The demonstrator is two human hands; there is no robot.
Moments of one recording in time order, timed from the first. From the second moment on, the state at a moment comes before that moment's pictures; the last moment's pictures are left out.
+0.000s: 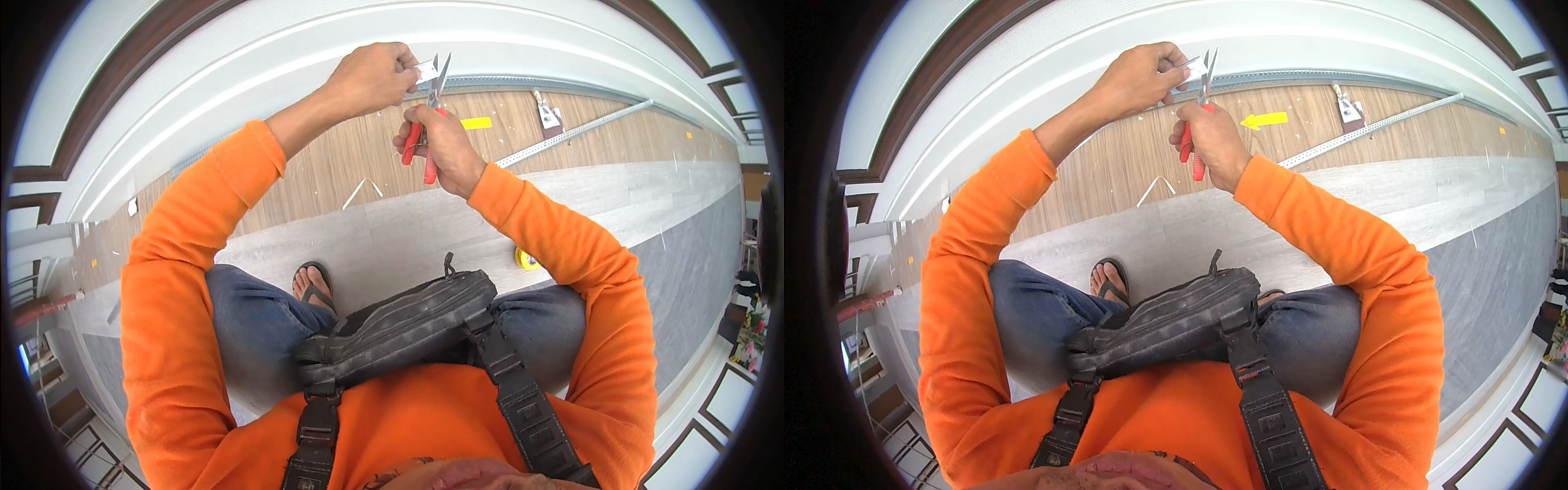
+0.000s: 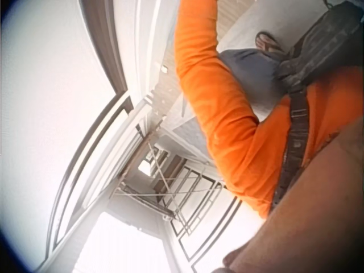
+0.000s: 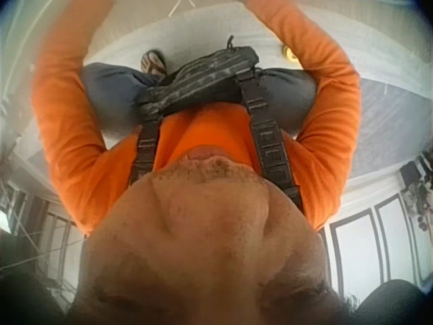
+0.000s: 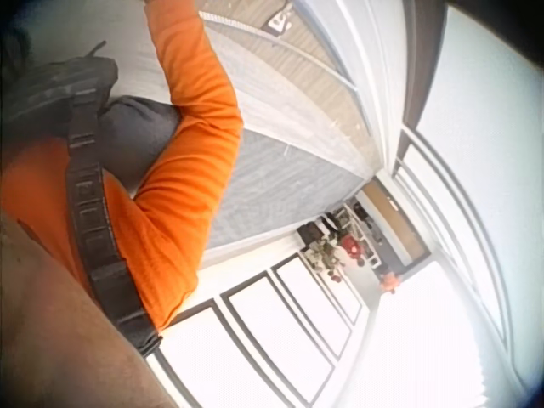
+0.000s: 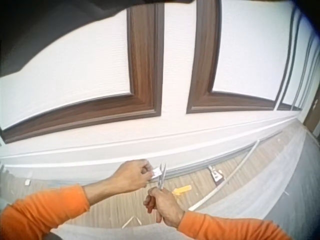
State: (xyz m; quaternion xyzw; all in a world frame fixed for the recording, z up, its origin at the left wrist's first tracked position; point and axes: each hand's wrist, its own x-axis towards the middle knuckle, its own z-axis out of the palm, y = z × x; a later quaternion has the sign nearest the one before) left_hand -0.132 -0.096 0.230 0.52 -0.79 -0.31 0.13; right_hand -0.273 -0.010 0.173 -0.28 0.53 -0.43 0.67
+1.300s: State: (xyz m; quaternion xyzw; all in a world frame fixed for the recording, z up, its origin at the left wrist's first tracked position) left_hand -0.133 -0.098 0.229 0.50 -0.75 -0.40 0.16; right_hand -0.271 -0.022 0.162 -0.25 0.52 -0.50 0.64
